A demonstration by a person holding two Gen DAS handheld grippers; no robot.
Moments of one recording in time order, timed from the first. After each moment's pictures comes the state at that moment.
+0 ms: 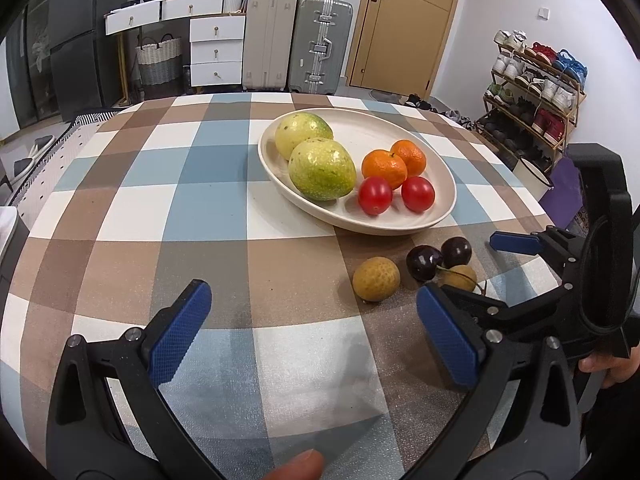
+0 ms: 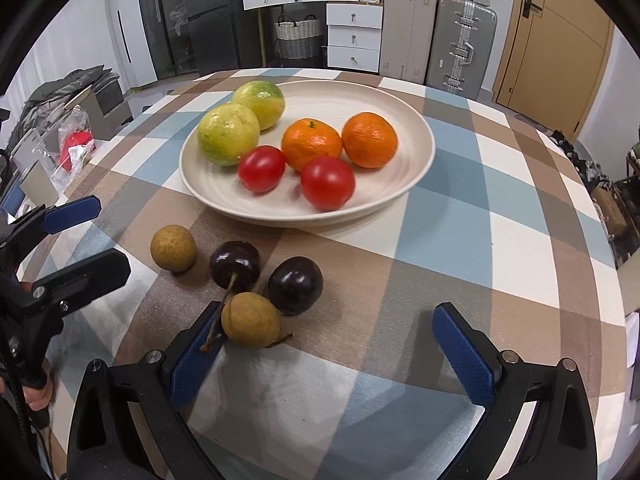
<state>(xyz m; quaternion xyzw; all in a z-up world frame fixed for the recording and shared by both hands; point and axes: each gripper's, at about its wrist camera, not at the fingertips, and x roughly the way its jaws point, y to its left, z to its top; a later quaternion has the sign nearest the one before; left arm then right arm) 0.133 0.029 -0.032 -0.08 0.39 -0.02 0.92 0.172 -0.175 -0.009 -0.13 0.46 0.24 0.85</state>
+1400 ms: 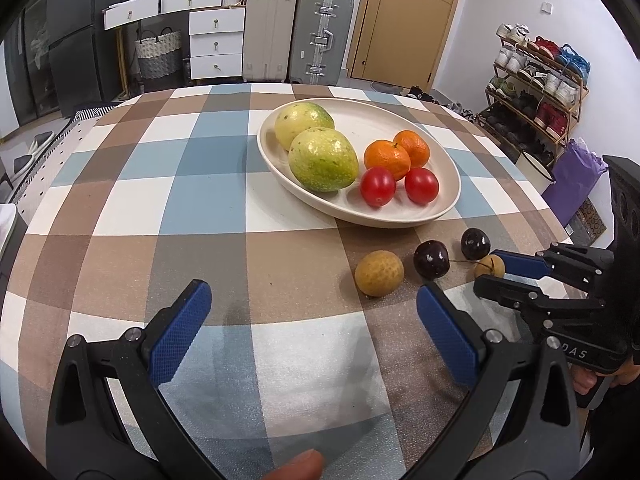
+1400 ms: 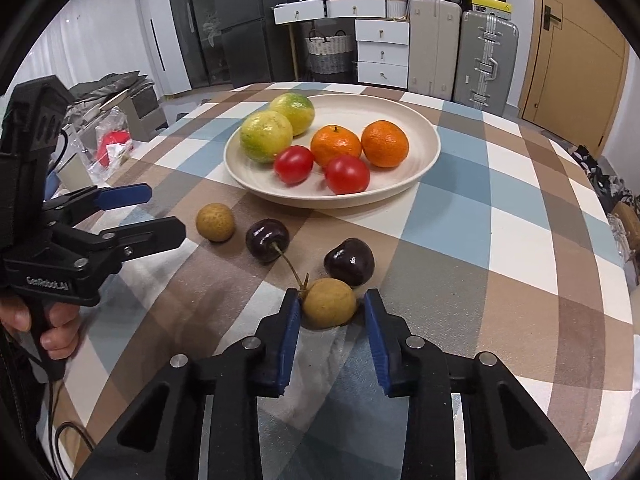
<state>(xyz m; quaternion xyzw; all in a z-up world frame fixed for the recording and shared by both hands) 0.136 0.028 -0.037 -0.08 0.40 -0.02 0.91 0.144 -0.200 0.002 -0.11 0.43 0.30 0.84</state>
